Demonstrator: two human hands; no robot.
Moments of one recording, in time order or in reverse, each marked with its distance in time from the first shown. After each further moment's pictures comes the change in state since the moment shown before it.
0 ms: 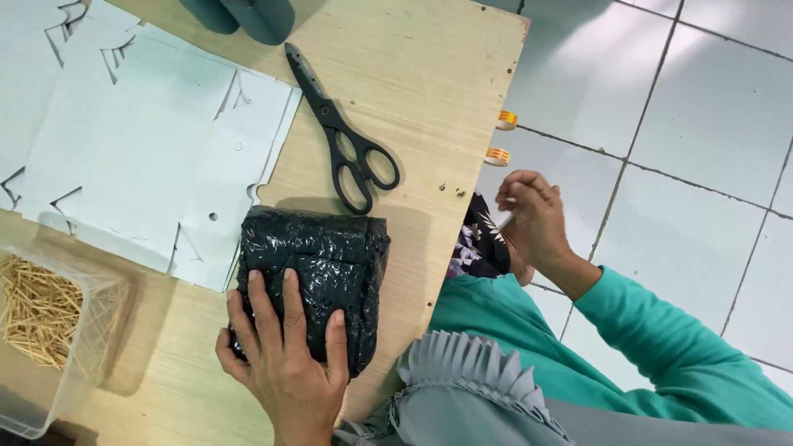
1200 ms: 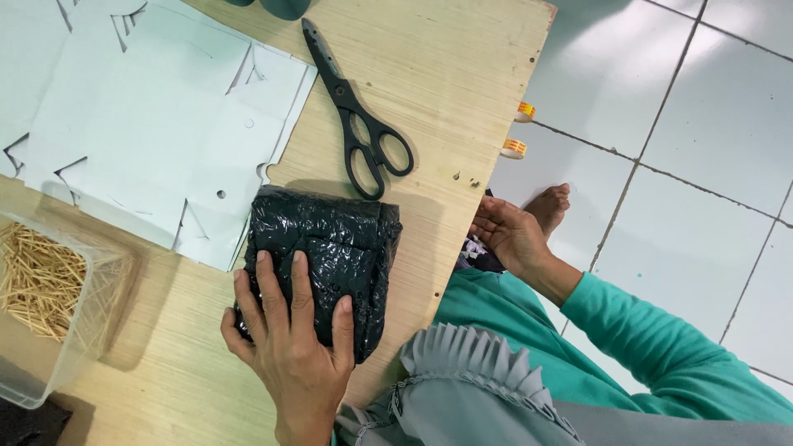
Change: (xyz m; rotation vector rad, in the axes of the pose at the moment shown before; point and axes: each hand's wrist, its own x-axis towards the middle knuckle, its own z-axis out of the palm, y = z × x) left_hand 0.000 0.000 -0.001 -0.023 0.008 -0.011; right_hand -0.018 0.043 0.003 0.207 0.060 0.698
